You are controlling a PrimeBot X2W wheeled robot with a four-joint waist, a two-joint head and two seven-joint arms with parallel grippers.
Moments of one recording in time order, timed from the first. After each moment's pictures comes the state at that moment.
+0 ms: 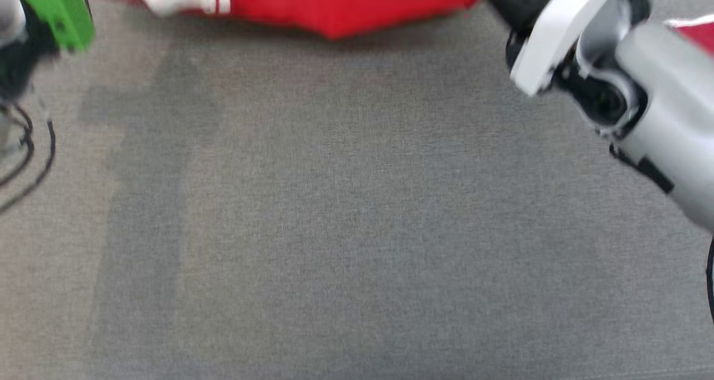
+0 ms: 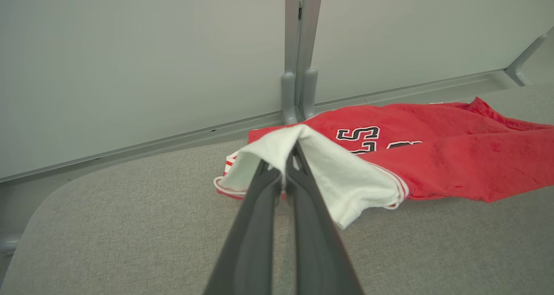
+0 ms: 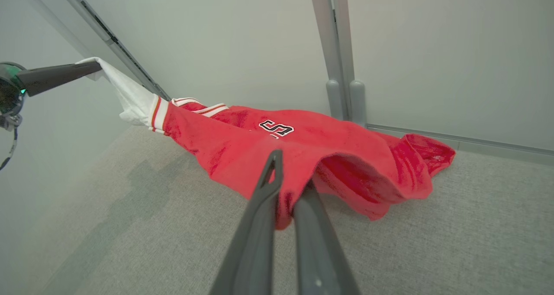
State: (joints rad) left arm -1.28 0.55 -0.82 0.73 -1.02 -0.13 0.27; right arm -1.22 -0.51 1.03 0.49 1.26 0.13 0.03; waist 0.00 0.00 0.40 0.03
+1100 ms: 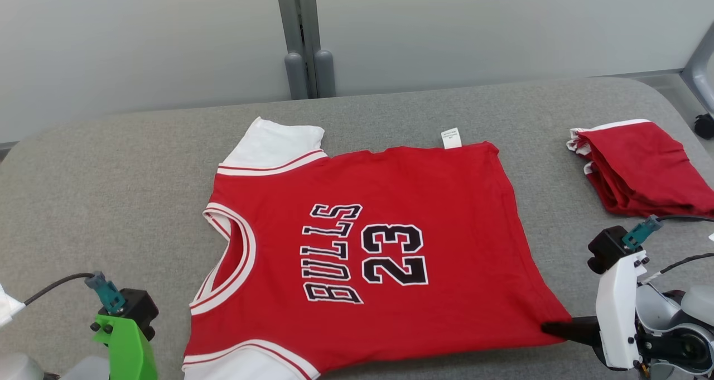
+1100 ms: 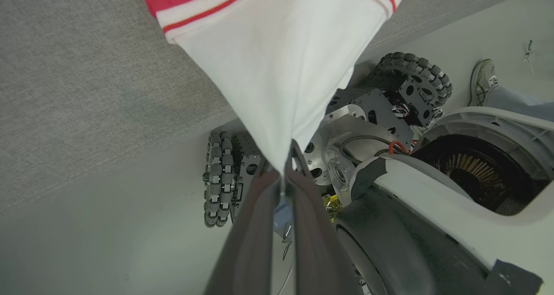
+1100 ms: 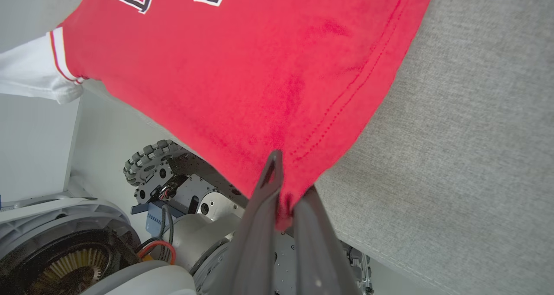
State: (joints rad) left arm -0.49 1.11 -1.10 -0.26 -1.55 0.12 0.81; right arm -0.64 -0.93 1.27 0.12 1.51 0.13 0.37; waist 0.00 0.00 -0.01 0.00
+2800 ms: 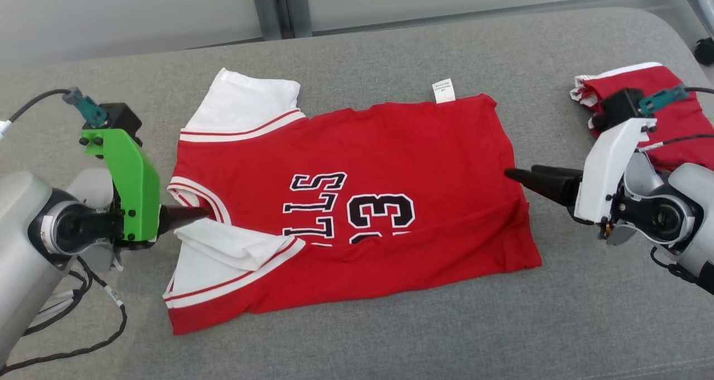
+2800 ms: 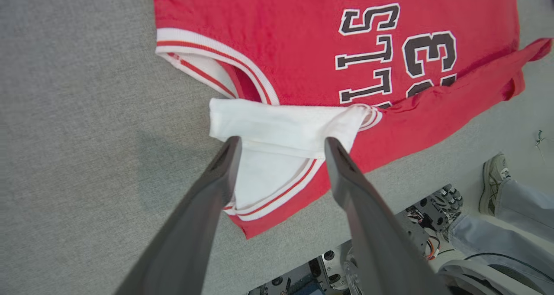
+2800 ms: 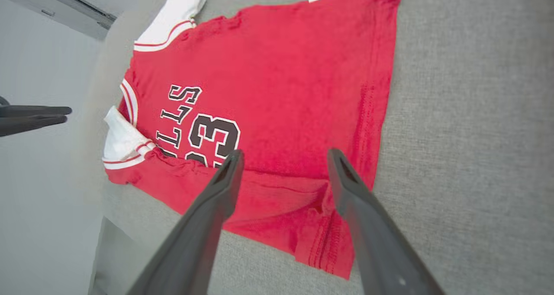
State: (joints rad) left arm -0.91 0.73 -1.01 0.36 -1.44 0.01 0.85; right arm -0.90 -0.75 1.13 0.39 1.60 0.13 0.35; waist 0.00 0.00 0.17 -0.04
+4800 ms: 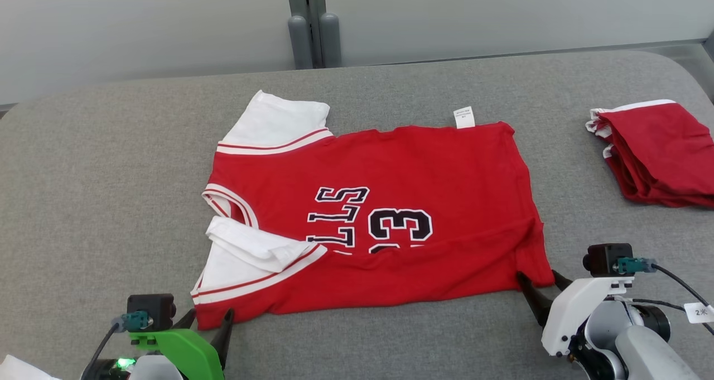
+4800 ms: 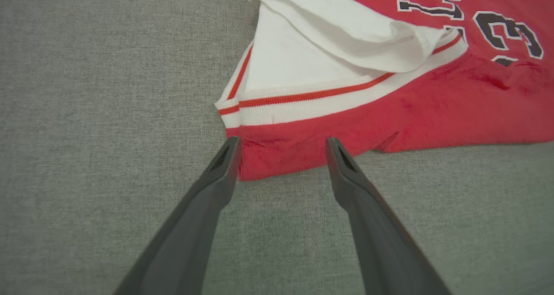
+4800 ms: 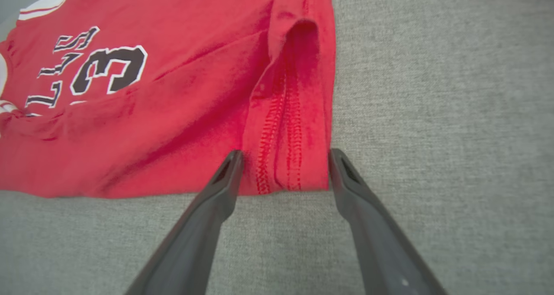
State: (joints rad) left arm -0.10 0.42 -0.50 0.26 -0.73 0.12 0.17; right arm -0.20 -0.24 0.22 0.49 0.55 0.13 0.17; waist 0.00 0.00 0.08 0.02
